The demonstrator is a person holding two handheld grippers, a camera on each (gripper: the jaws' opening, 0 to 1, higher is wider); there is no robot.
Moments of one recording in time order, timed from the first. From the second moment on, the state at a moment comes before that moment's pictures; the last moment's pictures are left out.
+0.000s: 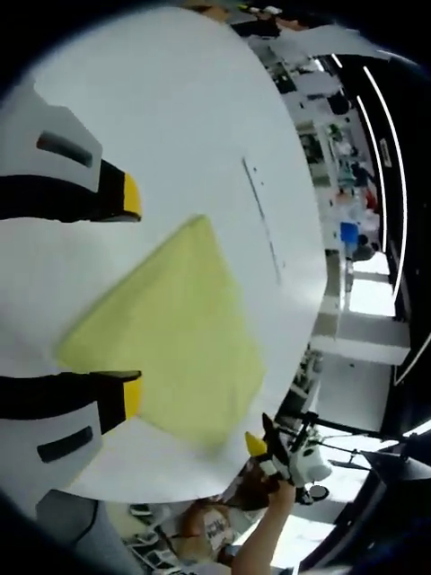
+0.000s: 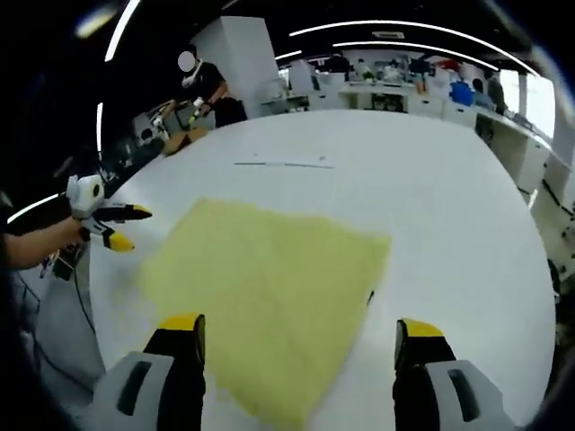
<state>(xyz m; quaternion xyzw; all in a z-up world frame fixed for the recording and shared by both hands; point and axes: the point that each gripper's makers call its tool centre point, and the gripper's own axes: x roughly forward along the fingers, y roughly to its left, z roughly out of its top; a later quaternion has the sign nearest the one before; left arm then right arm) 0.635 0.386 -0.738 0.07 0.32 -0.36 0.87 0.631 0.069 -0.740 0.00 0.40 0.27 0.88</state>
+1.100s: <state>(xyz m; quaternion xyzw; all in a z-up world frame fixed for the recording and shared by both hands) 0.583 0.384 -0.777 -0.03 0.37 -0.34 0.86 0.569 0.048 -0.778 0.05 0.43 0.26 0.87</state>
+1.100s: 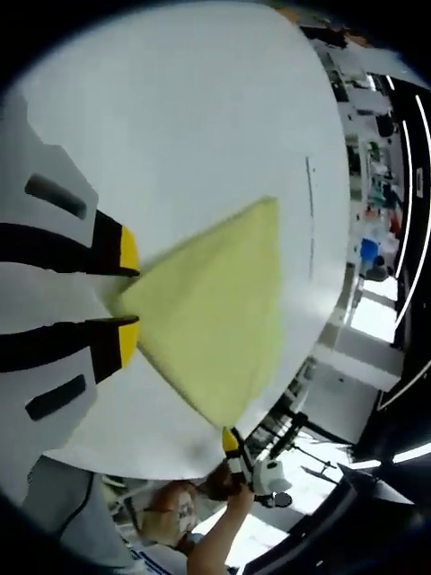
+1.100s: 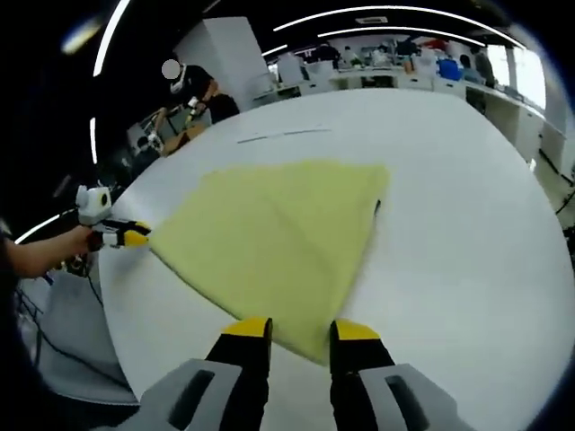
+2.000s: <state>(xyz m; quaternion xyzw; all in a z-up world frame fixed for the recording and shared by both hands) 0.564 0.388 -0.778 -0.04 0.38 -0.33 0.86 0.550 0.042 -0.777 0.02 0.42 0.25 0.87</state>
